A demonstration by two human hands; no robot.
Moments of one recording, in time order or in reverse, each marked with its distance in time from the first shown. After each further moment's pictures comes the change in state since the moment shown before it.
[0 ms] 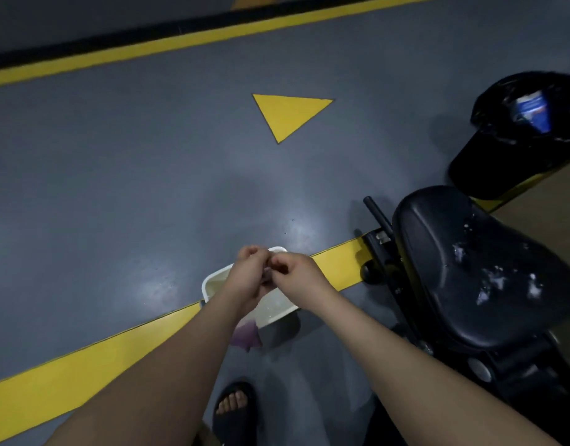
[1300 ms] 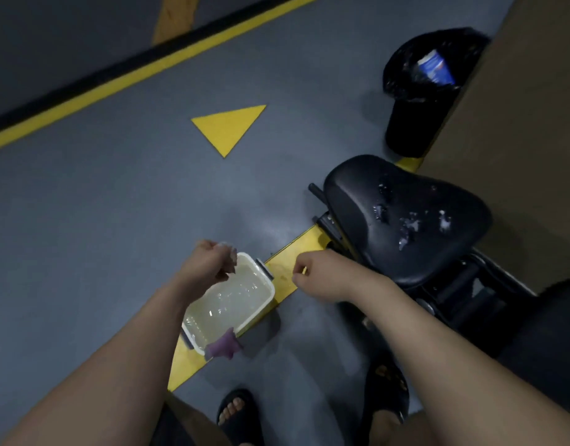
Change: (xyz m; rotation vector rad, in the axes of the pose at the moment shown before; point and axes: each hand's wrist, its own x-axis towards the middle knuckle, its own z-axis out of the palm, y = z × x) left_hand -0.035 0.036 0.052 0.760 -0.111 0.169; right_hand -0.118 0.048 -0.117 -0.189 -0.026 0.256
